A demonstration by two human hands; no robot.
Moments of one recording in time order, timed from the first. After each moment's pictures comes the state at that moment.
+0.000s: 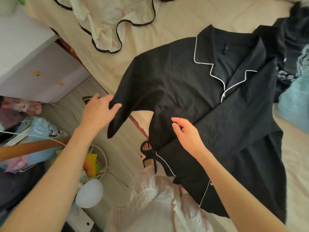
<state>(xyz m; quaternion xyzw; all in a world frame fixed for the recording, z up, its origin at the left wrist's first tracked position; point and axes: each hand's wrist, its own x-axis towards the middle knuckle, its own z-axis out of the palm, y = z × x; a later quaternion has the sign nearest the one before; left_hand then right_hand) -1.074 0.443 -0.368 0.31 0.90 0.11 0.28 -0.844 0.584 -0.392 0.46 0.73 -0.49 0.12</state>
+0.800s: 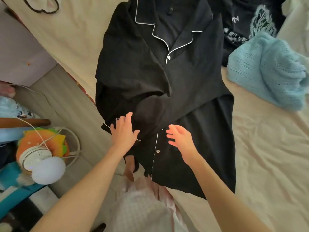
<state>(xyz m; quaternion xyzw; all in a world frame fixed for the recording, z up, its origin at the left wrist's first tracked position) -0.749 0.499 -0.448 0.25 0.91 0.04 0.32 -0.605 0.620 -0.425 0.60 0.45 -0.65 0.06</state>
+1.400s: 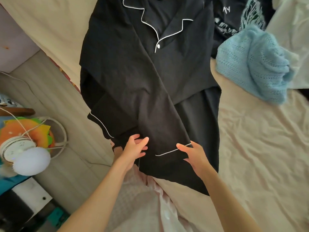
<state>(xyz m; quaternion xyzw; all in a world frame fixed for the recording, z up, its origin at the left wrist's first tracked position) -0.655 0.494 -0.442 -0.17 0.70 0.37 0.59 -0.507 0.627 -0.421 0.70 0.39 -0.58 0.15</state>
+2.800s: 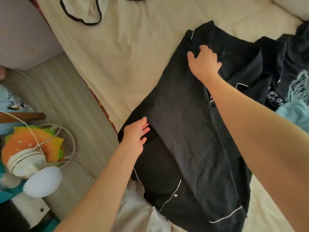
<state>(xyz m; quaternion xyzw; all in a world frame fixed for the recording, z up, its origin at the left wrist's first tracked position) -0.908 0.555 -0.424 -0.41 0.56 0.51 0.50 -0.948 0.799 -0.423 0.48 0.84 -0.21 0.10</state>
